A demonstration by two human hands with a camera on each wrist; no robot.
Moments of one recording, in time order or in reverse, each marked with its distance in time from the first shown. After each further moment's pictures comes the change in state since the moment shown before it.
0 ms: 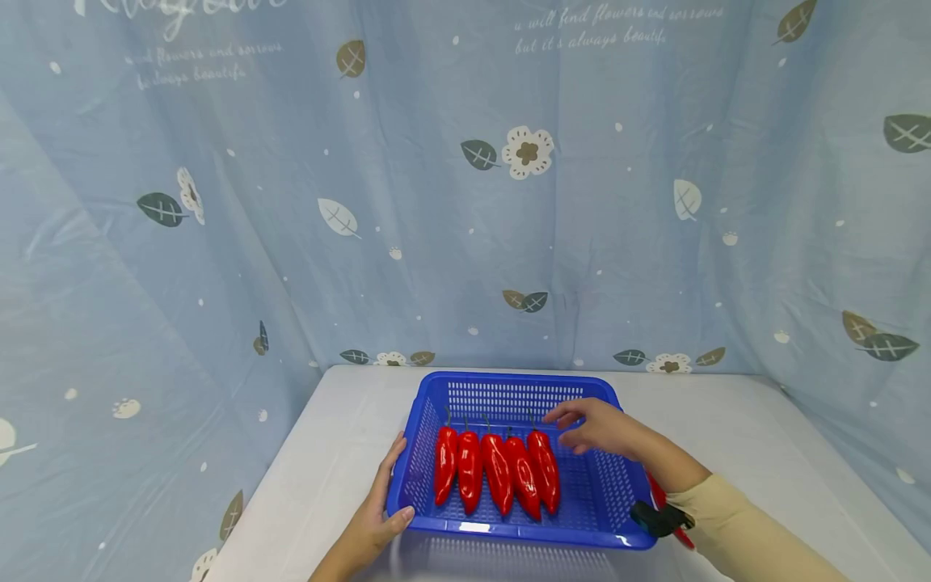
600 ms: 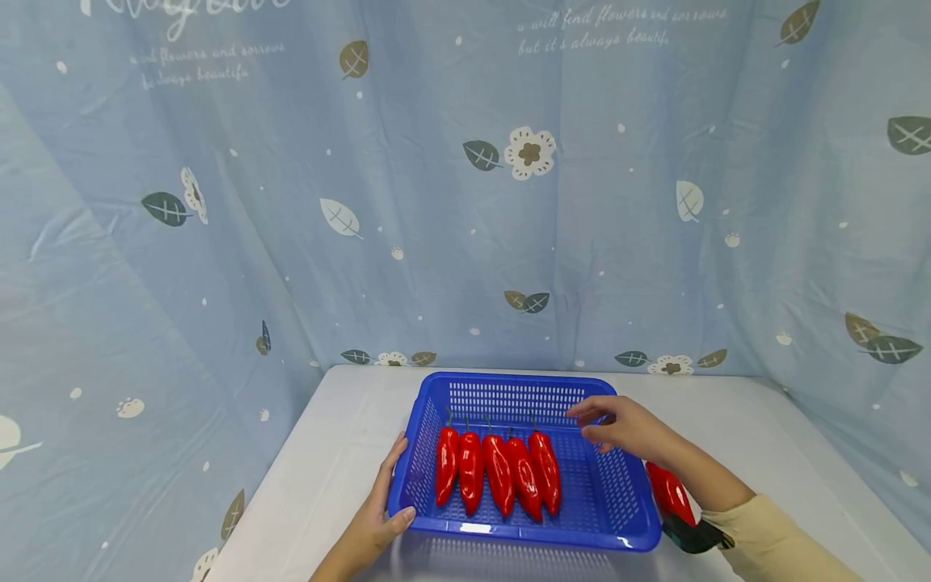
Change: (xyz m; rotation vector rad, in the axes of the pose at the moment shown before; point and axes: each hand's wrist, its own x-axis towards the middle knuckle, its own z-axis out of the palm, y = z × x) left_hand -0.001 0.004 0.000 0.022 0.007 -0.012; right_hand -0.024 0.009 -0.022 -0.007 0.074 -0.086
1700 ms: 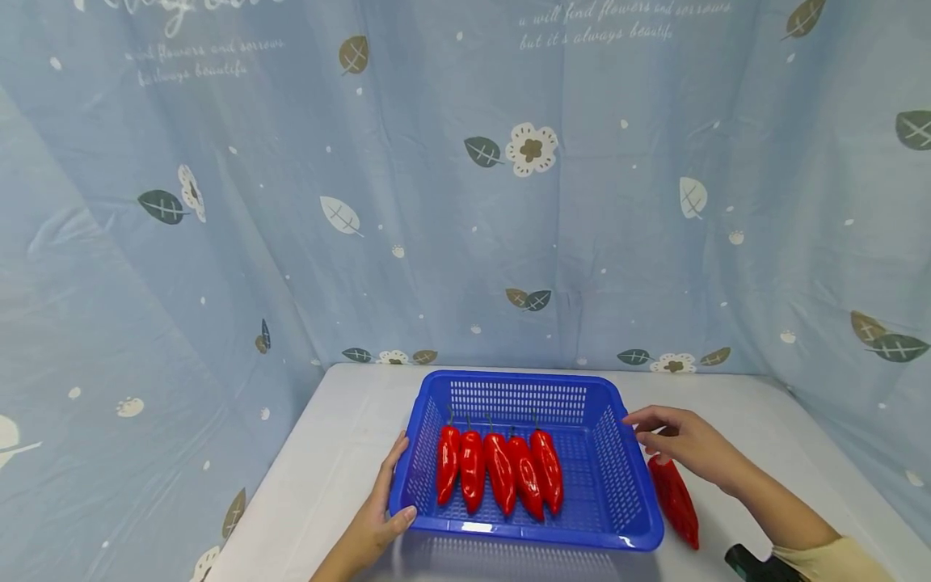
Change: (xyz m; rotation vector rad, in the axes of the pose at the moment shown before) left_hand 0.001 -0.004 0.001 -0.012 -0.004 0.051; right_hand -0.048 0.038 -0.035 0.000 0.110 0.069
